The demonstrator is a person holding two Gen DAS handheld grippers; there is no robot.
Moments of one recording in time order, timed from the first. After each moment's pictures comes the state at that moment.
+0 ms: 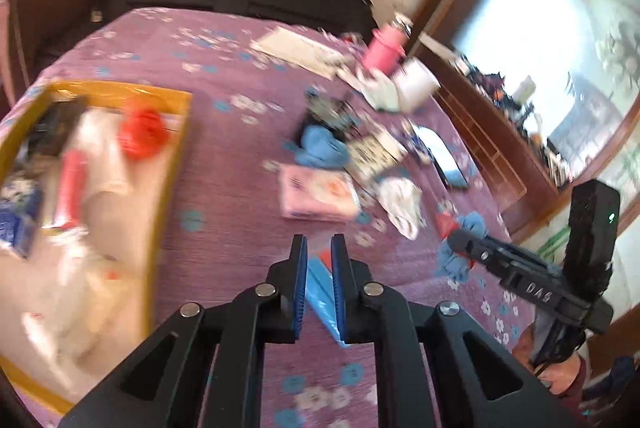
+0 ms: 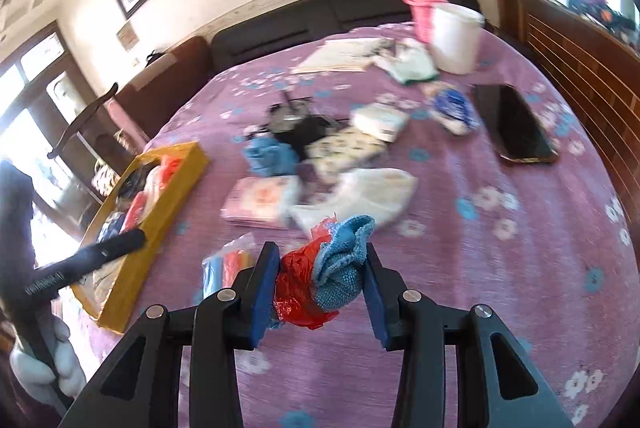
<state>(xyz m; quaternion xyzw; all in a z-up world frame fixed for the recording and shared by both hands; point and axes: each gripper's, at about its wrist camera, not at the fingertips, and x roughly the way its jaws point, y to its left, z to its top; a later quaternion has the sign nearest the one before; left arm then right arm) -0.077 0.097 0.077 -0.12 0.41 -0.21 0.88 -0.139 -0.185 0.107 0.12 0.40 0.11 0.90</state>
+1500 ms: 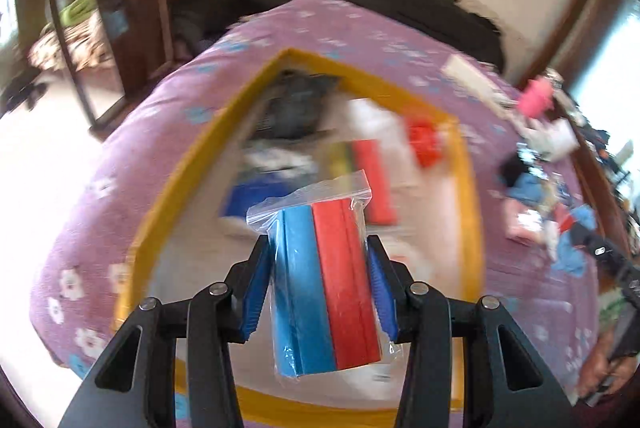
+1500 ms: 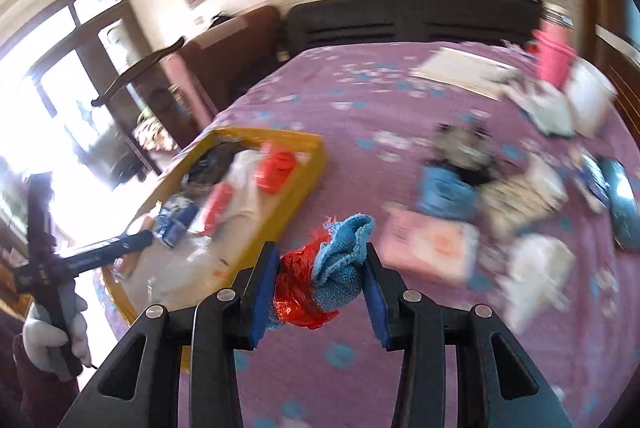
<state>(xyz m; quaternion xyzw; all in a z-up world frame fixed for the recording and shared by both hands) -0.075 0.297 0.056 -0.14 0.45 0.01 0.88 -0.089 -0.036 0.131 0.05 0.40 0.22 0.89</state>
